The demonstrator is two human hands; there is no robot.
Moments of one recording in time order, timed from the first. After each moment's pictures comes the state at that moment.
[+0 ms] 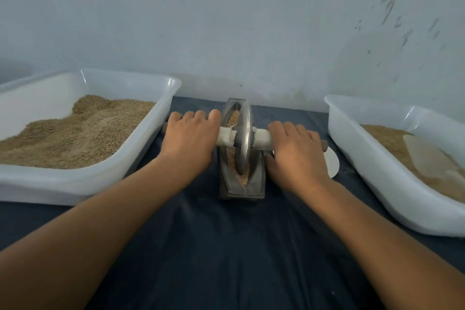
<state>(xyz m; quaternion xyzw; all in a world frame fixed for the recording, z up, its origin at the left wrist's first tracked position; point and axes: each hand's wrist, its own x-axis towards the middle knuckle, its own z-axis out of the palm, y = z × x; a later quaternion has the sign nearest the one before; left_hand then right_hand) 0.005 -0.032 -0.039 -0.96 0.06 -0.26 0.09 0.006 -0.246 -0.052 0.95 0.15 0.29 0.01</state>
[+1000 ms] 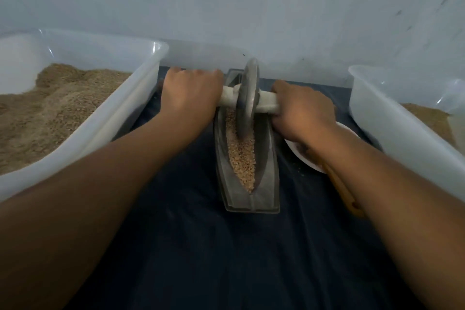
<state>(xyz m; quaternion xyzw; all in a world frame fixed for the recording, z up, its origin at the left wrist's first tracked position) 0.085 -0.036 -0.039 -0.96 0.04 -0.27 0.10 0.102 -0.241 -0.043 0.96 0.13 0.23 0.00</state>
